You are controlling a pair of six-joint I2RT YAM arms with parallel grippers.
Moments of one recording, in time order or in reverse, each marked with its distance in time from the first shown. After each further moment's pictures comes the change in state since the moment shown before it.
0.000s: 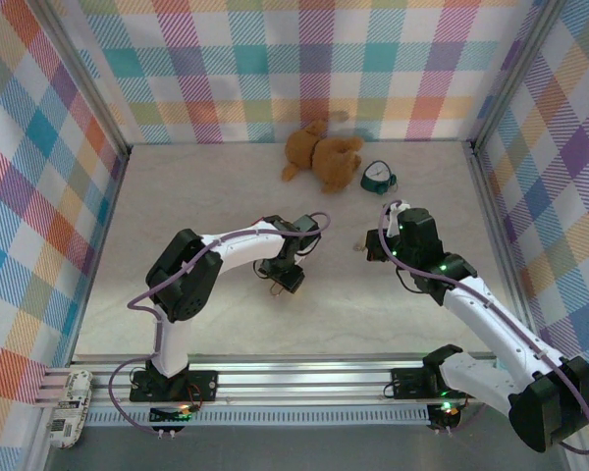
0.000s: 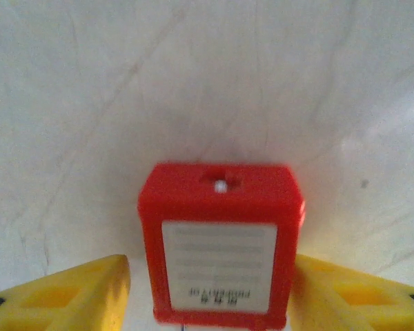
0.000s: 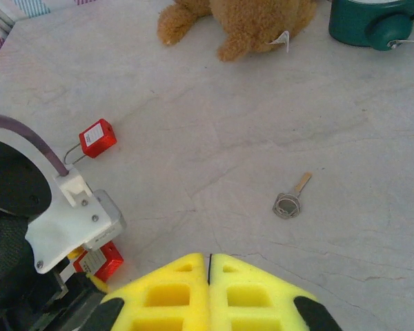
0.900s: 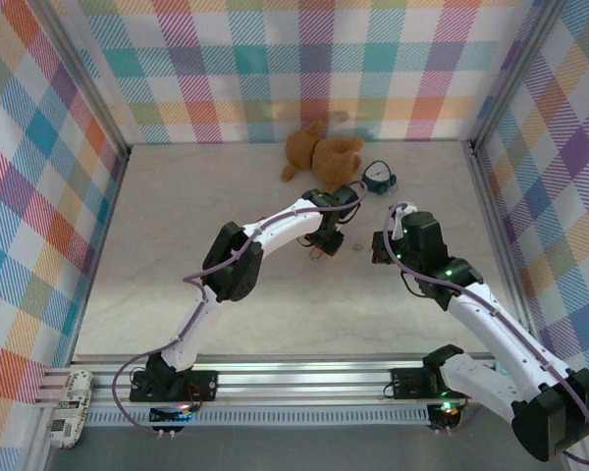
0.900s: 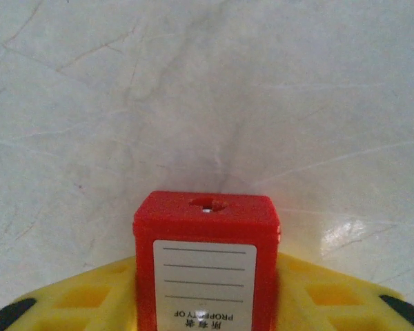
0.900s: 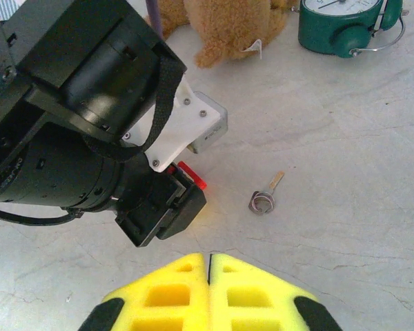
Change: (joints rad) left arm -0.007 0.445 0.719 -0.051 -0.034 0.013; right arm 0.000 -0.055 -0.008 -0.049 0.064 -0.010
